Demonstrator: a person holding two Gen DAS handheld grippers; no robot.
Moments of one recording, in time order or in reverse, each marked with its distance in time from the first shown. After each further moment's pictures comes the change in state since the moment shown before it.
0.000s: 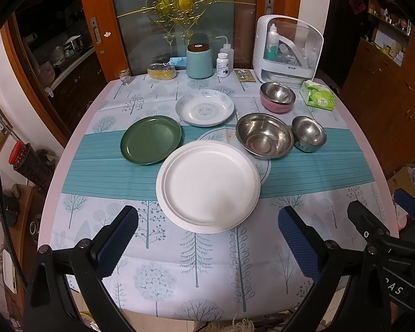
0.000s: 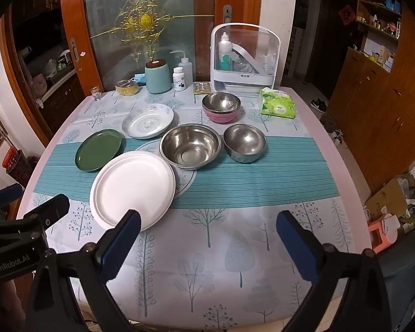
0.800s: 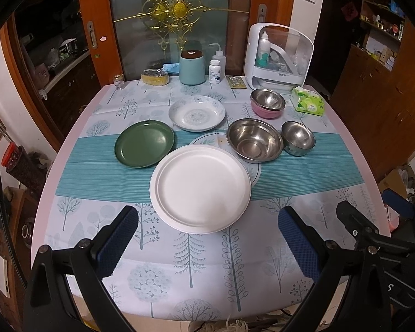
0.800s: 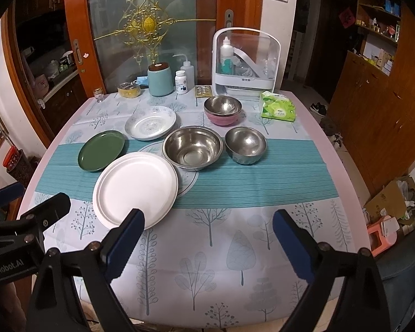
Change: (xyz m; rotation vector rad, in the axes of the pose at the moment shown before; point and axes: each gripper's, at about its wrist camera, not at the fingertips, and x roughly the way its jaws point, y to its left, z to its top) left arm -0.014 0.000 -0.008 0.010 -0.036 -0.044; right arm -0.012 0.005 -0.003 -0.001 -0.020 0.007
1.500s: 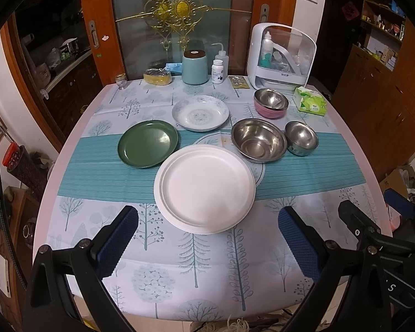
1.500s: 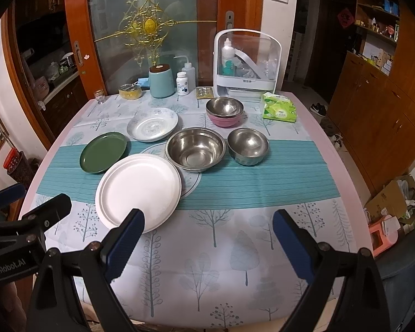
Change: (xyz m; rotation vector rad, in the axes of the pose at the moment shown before) left arm -0.001 0.007 0.001 -0.006 0.004 0.005; right arm -0.001 0.004 0.000 -0.001 -0.007 0.002
